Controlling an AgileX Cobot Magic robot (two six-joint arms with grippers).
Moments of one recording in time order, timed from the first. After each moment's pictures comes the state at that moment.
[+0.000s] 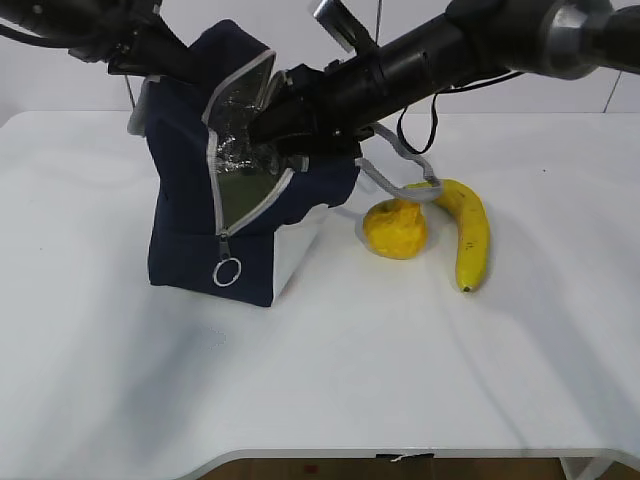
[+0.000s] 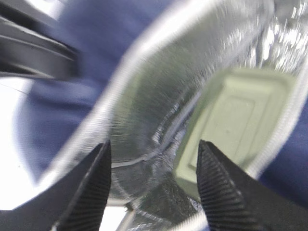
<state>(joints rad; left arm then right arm) -0.13 1.89 -1.64 -0.92 0.99 0.72 0.25 2.27 -1.97 1.09 1.08 -0.71</state>
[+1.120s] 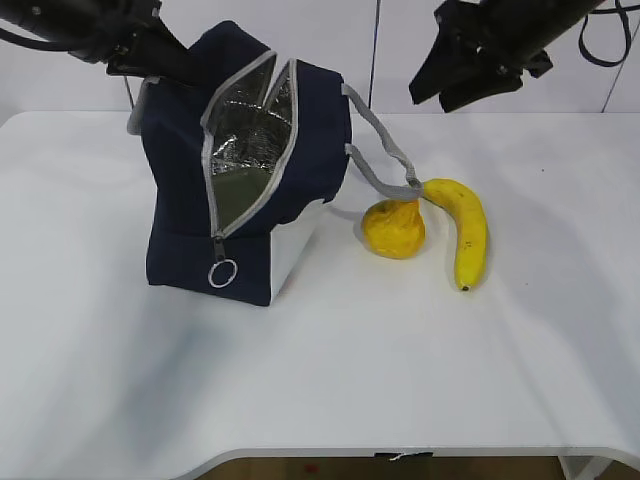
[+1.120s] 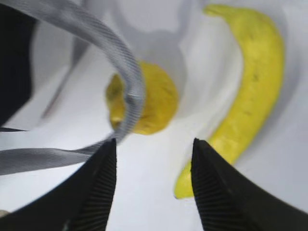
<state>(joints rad) -0.13 1.89 -1.64 -0.92 0.99 0.73 0.04 2.04 -1.95 0.60 1.23 -0.37</state>
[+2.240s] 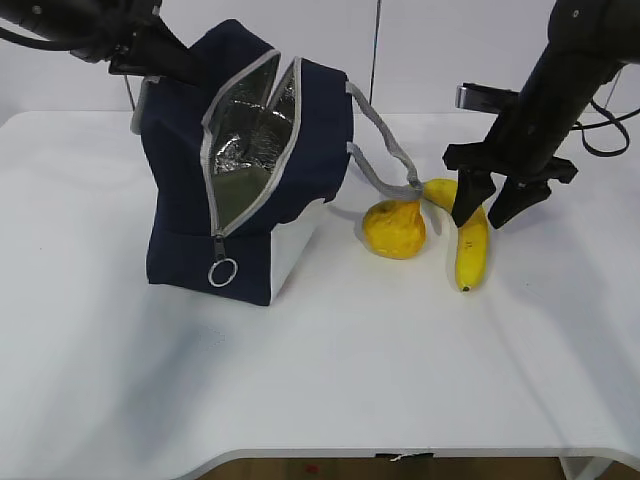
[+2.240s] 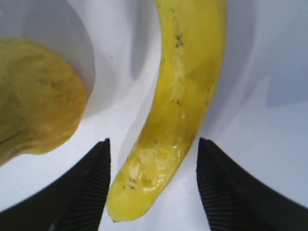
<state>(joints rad) -0.13 1.89 -1.64 -0.93 0.99 0.73 0.04 2.20 -1.86 0.27 1.23 -0.14</state>
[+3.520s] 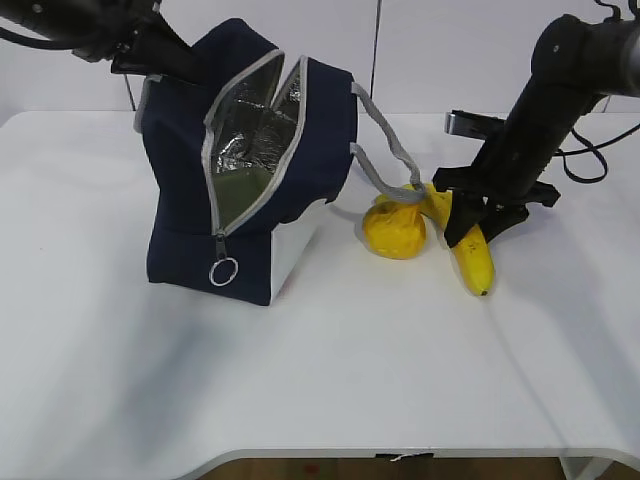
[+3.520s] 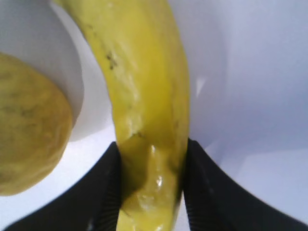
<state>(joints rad) -0.13 1.89 -1.64 -0.95 1.01 0.74 0.04 2.28 -1.86 0.31 1.19 -0.16</state>
